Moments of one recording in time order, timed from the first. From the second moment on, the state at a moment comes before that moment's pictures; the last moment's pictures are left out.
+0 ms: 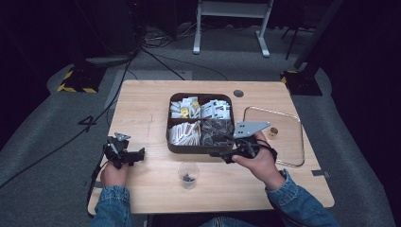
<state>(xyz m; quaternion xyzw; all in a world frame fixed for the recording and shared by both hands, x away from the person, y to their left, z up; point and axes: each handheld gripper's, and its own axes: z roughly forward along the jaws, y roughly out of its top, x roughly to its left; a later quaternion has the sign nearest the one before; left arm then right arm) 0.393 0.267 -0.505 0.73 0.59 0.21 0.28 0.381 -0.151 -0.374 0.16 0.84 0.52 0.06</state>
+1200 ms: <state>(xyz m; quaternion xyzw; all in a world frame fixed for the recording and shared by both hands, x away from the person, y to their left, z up) 0.387 0.268 -0.505 0.73 0.58 0.21 0.28 0.469 -0.289 -0.404 0.38 0.79 0.44 0.19</state>
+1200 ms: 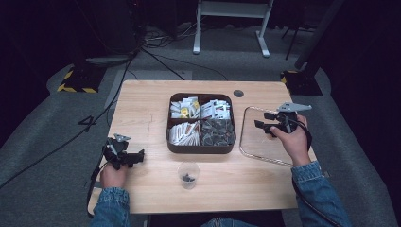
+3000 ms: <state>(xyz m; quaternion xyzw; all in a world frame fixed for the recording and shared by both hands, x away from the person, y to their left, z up) 0.388 0.267 -0.505 0.73 0.58 0.21 0.28 0.499 -0.339 -0.480 0.49 0.81 0.29 0.16</state>
